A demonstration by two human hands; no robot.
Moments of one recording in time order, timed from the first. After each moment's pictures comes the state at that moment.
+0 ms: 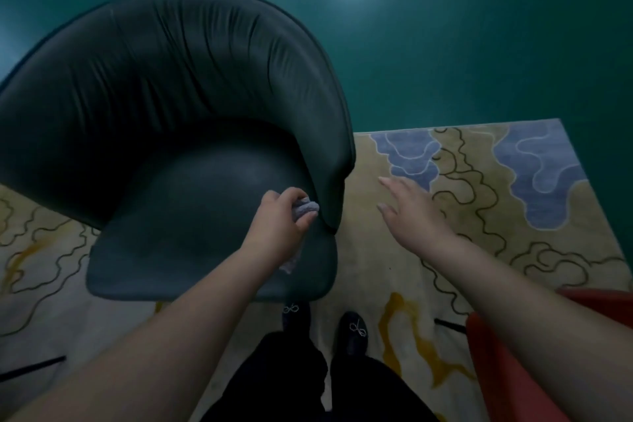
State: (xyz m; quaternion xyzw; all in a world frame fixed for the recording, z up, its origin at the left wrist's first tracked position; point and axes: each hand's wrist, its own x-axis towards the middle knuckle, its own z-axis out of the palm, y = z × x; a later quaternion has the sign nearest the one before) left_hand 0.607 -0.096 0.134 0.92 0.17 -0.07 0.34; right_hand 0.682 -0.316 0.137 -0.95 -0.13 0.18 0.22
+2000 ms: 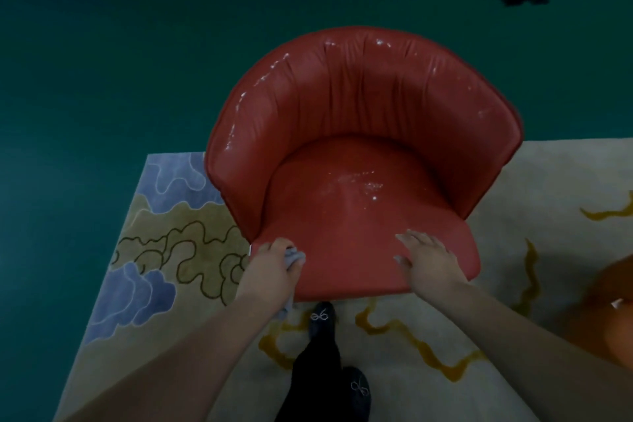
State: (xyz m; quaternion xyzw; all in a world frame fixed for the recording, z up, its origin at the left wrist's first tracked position) left_hand 0.485 -0.617 0.172 0.81 -0.49 -0.27 0.17; right_hand 0.226 -0.719 0.157 -0.77 0.58 0.08 0.25
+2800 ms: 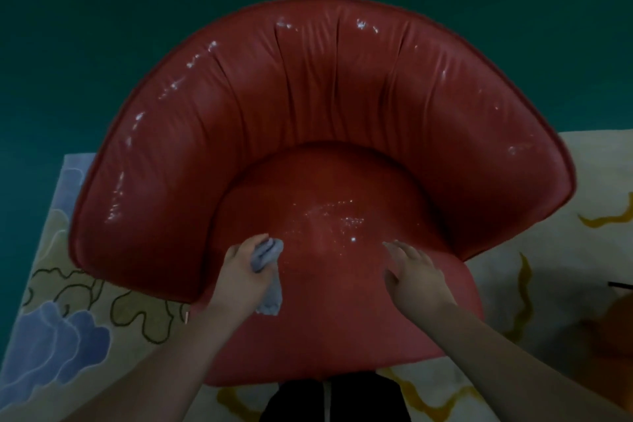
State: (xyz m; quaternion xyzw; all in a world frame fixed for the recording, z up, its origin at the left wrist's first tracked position) left_hand 0.525 -0.845 0.042 0.80 -0.40 -0.39 0.22; right_hand 0.250 -0.916 0.049 -0.74 0.60 0.11 0.29
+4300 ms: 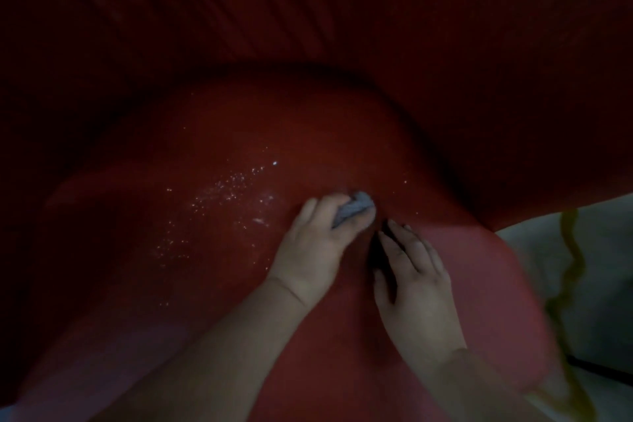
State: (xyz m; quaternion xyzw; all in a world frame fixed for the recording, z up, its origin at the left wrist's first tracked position) left_hand 0.331 -0.978 -0.218 0.54 -0.79 -0.17 0.23; right_hand 0.173 -0.933 -0.193 -0.70 0.66 -0.14 0.24
